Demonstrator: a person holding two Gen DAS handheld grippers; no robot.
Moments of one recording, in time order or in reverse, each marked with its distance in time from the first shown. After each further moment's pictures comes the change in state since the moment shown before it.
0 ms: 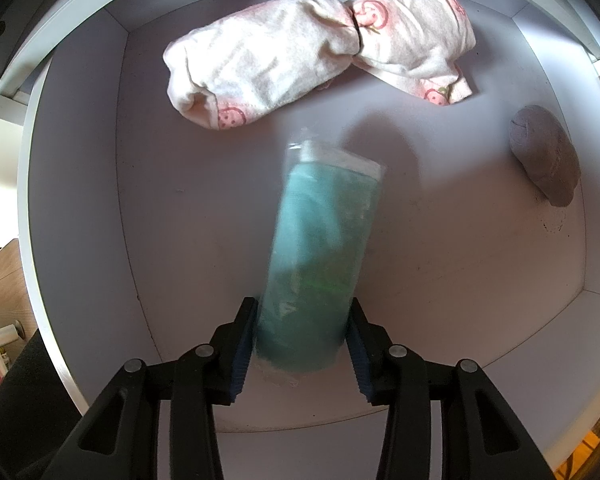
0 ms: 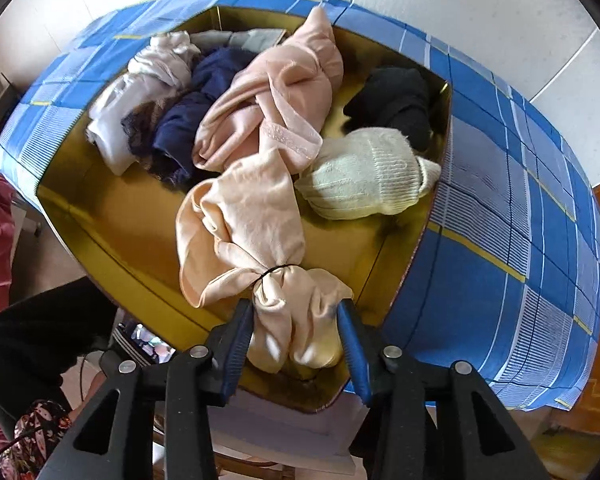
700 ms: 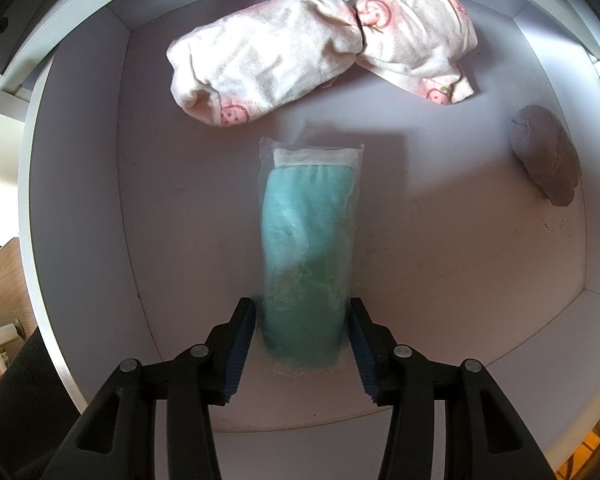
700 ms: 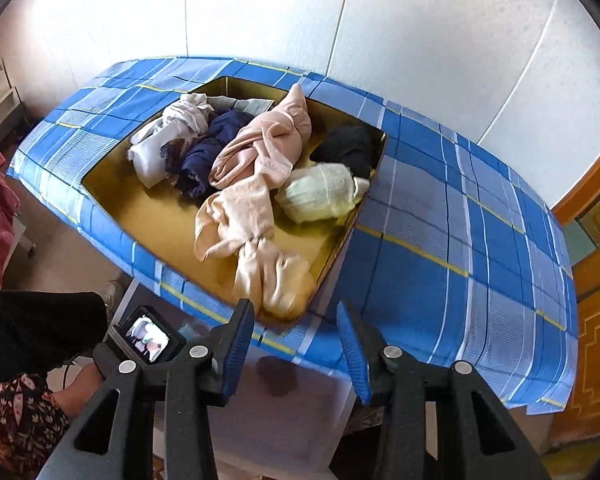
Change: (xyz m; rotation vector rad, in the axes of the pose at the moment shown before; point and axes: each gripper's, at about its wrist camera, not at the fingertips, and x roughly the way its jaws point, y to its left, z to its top) left arm 0.003 -0.005 0.000 0.006 -0.004 0.007; right arm -0.075 -0.007 -0.088 -0.012 -0.280 -0.083
